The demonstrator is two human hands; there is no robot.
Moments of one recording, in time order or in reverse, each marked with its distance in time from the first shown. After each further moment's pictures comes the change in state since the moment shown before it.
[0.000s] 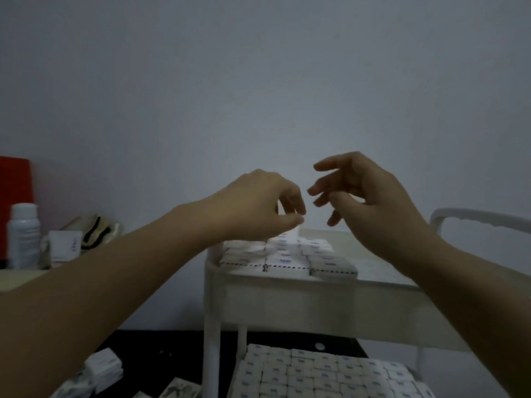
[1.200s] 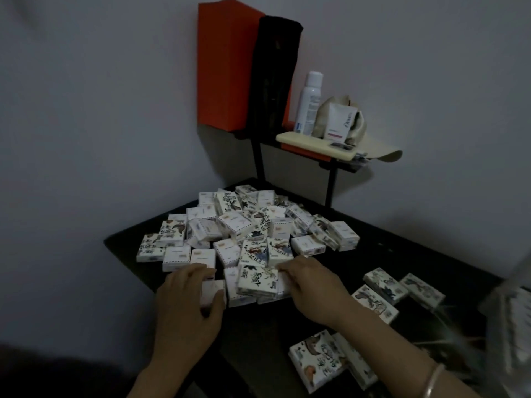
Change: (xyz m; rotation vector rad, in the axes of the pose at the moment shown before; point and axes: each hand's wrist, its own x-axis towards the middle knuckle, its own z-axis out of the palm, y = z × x) left_hand -0.519 -0.154 0.123 0.248 0.310 -1.239; right_hand -0.194 -0.052 0.440 -0.122 -1.073 -0.188
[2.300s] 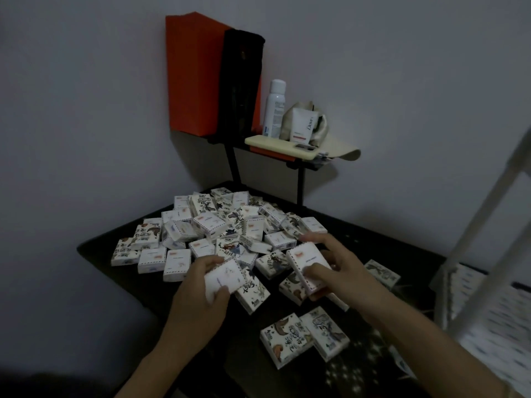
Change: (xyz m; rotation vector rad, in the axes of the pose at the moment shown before) left_hand -0.004 0.061 -0.013 -0.593 -0.229 -0.077; right_hand -0.082 0.009 -0.070 0.984 0.154 0.286
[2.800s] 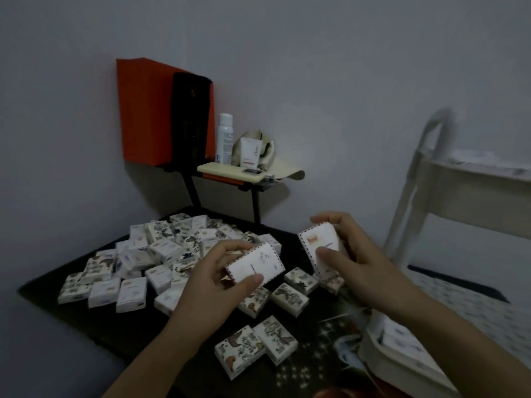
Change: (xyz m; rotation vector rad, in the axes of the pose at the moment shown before) left_hand -0.015 0.125 0.023 -0.414 -0.246 0.159; right_hand -0.083 -0.057 -0.069 -0.232 0.201 -0.285
